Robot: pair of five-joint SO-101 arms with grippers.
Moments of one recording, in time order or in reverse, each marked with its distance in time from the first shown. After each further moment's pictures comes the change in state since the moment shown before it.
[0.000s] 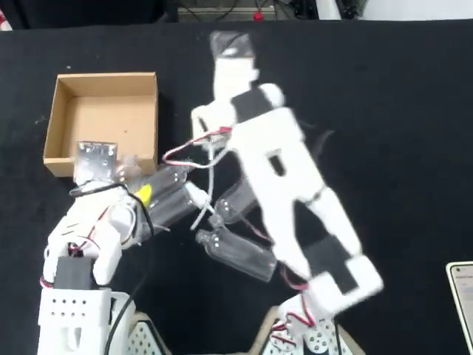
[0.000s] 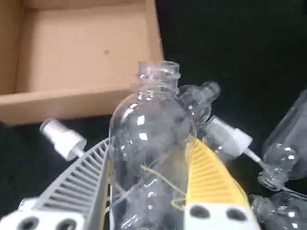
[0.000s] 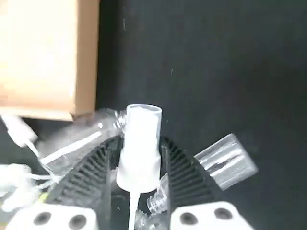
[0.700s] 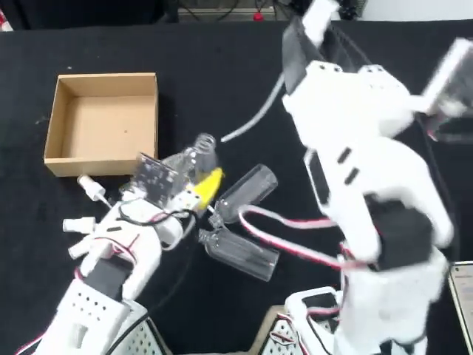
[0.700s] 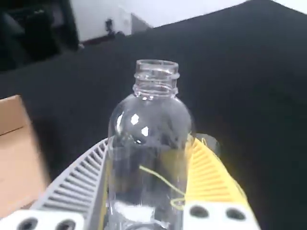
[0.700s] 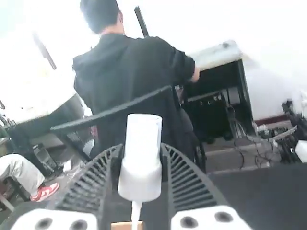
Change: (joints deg) left arm 24.6 0.1 7.6 -31.1 0.0; right arm 13.5 -43.3 13.6 -31.6 0.2
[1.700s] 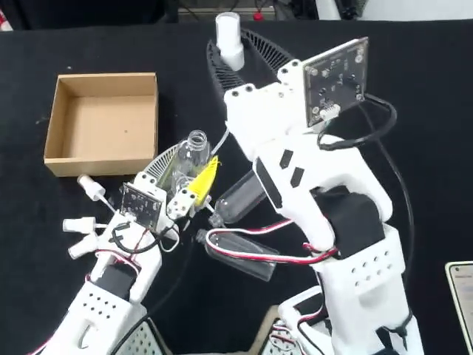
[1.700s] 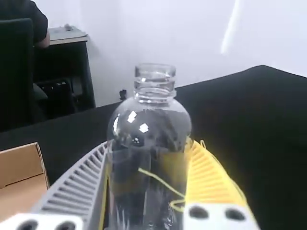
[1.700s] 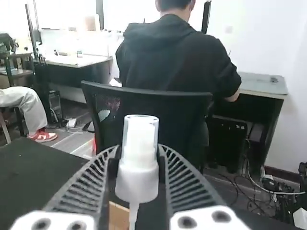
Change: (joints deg) left arm -2.5 -0.1 16.4 -32.1 0.0; right arm -14.2 -0.2 10.6 -12.4 22.7
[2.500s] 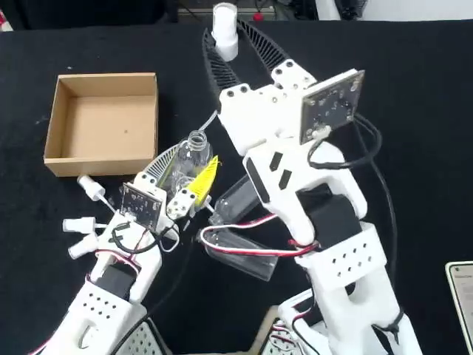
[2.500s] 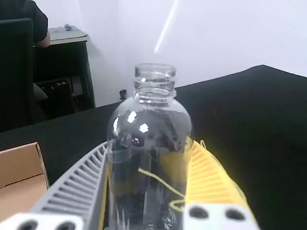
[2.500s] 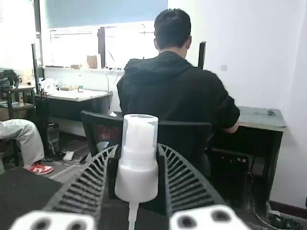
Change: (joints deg) left arm 0.0 0.0 0.0 0.0 0.0; right arm -0.8 -3.2 14.6 -19.8 0.0
